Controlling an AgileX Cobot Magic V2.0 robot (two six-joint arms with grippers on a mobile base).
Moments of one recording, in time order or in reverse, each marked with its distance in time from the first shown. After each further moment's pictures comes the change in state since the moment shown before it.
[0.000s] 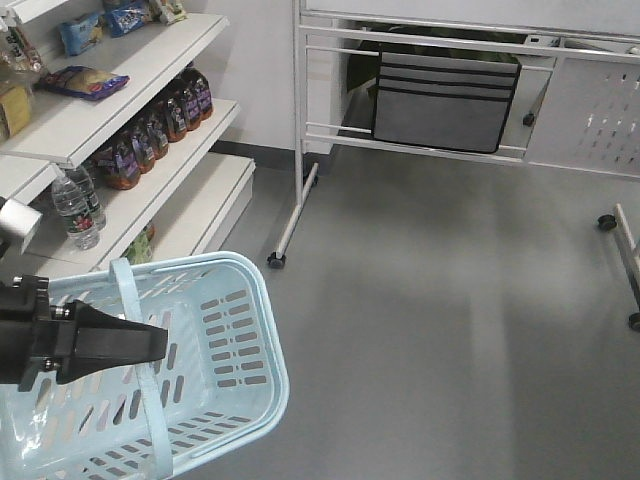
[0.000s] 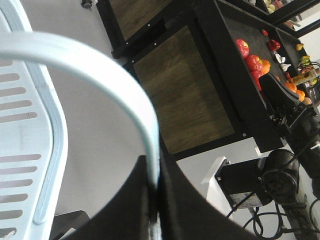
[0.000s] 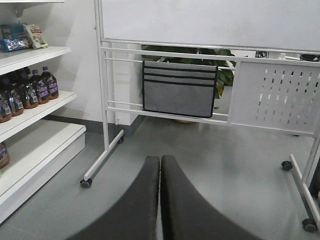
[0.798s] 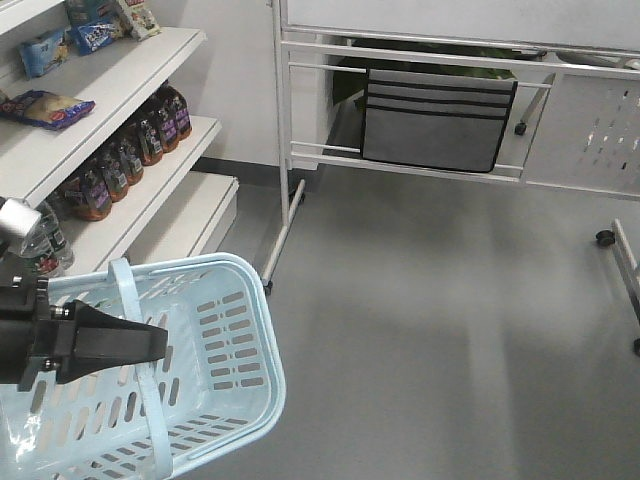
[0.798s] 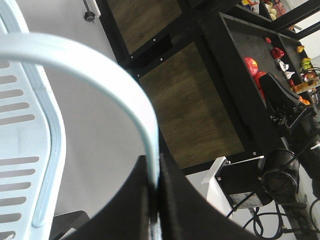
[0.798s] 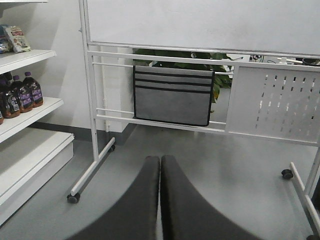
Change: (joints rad) left arm 0.000 0.000 0.000 0.000 0.000 0.000; right arm 0.000 0.000 0.000 0.000 0.000 0.000
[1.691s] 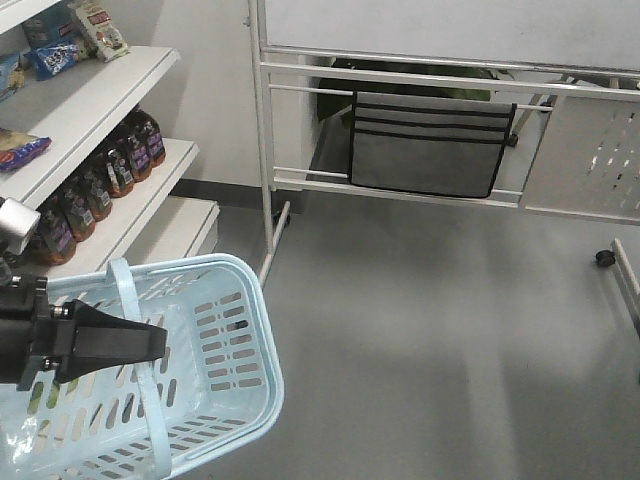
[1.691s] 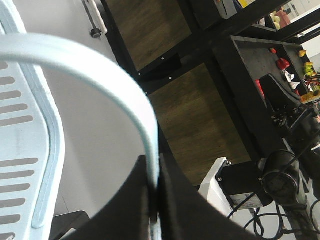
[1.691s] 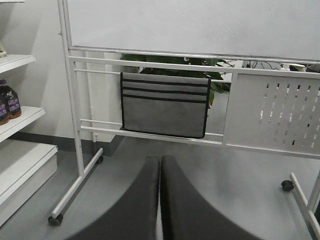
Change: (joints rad) left arm 0.000 0.000 0.000 0.000 0.000 0.000; right arm 0.000 0.000 0.000 0.000 0.000 0.000
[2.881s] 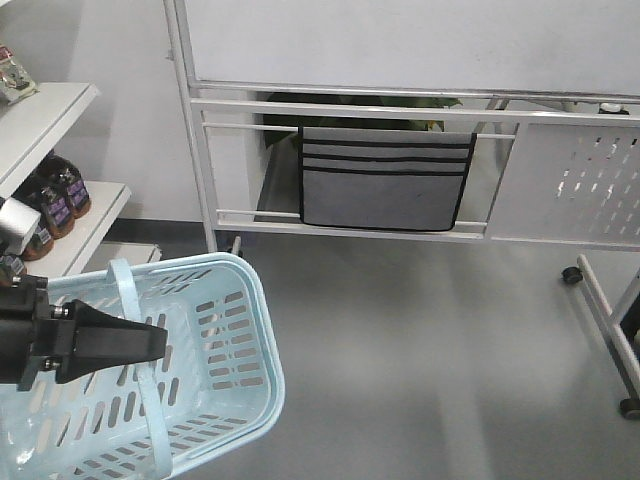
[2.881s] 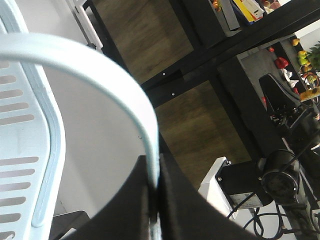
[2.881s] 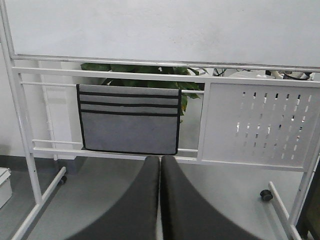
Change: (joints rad) left arm 0.000 0.000 0.000 0.000 0.000 0.000; right arm 0.000 0.000 0.000 0.000 0.000 0.000
